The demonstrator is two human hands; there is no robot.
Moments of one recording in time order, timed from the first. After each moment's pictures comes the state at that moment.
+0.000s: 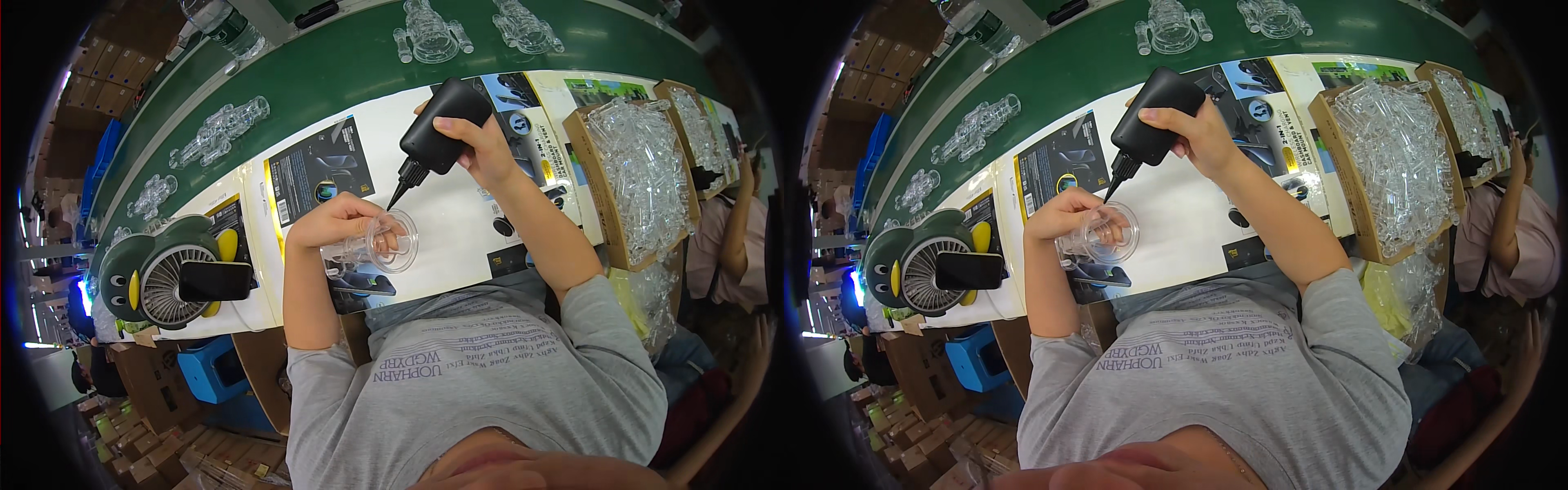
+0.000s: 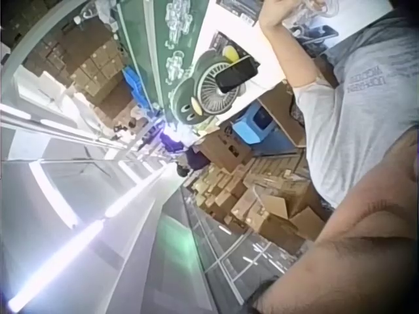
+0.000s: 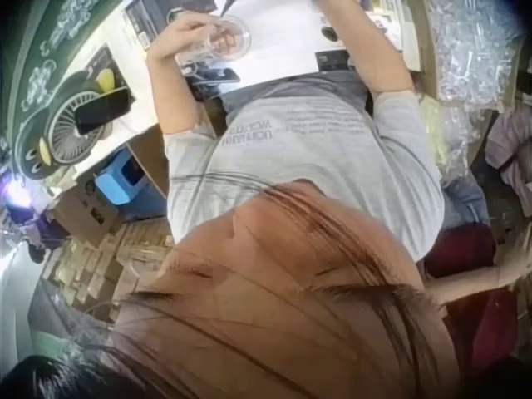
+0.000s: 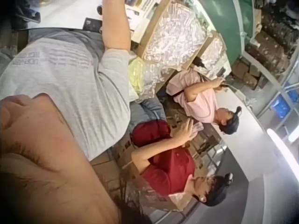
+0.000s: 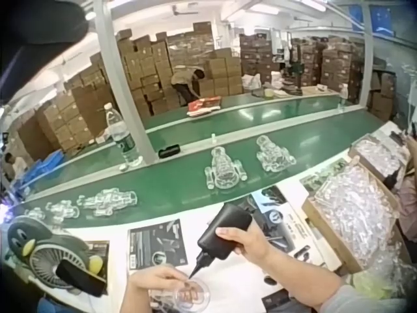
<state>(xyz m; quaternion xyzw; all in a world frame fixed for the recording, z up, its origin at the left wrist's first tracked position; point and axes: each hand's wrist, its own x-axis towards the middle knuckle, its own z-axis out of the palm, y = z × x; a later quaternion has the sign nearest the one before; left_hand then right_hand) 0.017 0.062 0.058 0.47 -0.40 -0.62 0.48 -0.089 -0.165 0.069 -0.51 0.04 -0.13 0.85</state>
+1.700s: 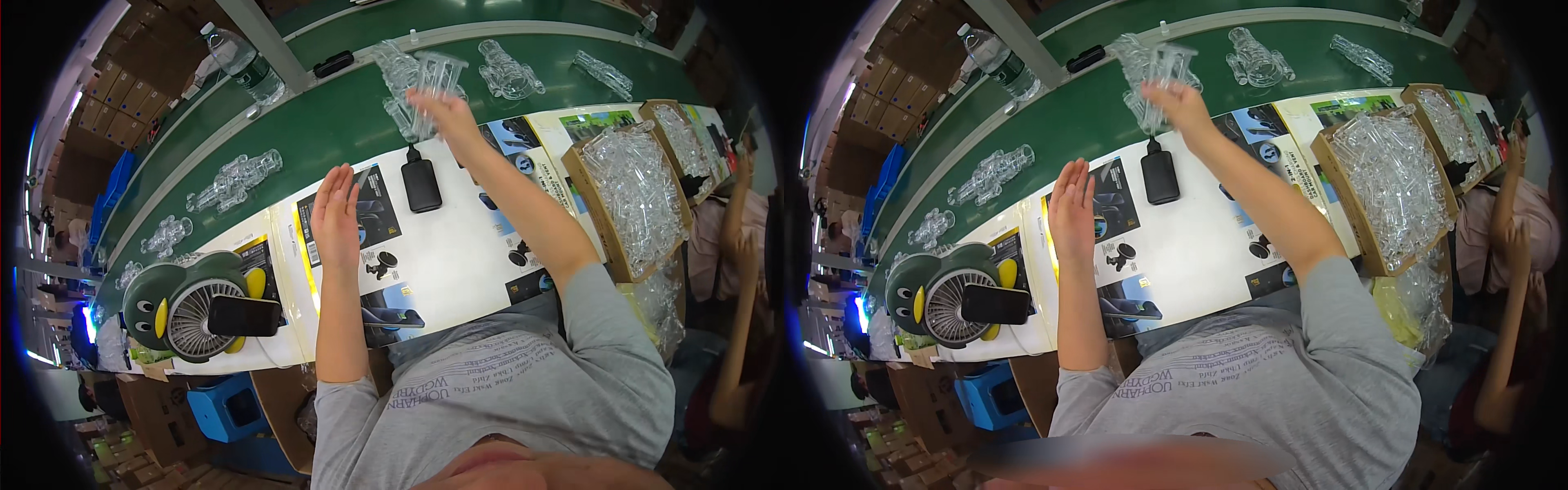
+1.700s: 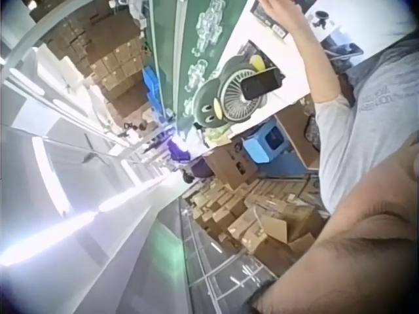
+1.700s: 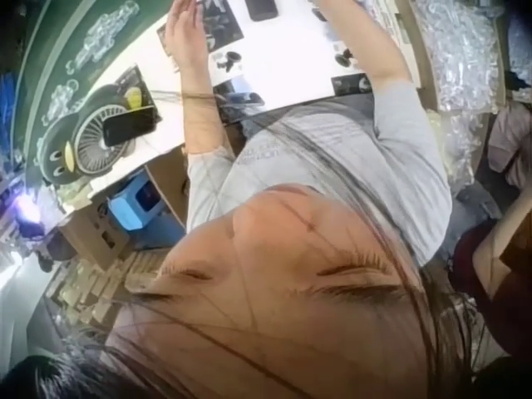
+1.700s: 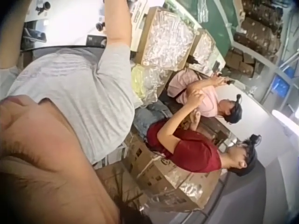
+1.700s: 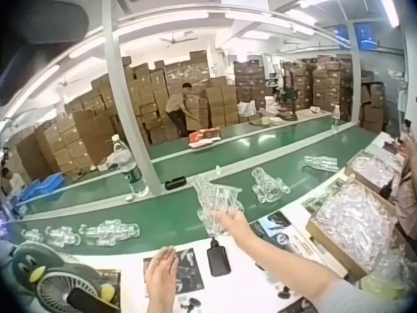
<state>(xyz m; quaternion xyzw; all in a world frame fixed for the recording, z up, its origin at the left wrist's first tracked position) 0.030 0.066 0.047 0.46 -0.17 -0.16 0.86 0.026 -0.173 0.052 -0.56 0.09 -0.24 0.78</state>
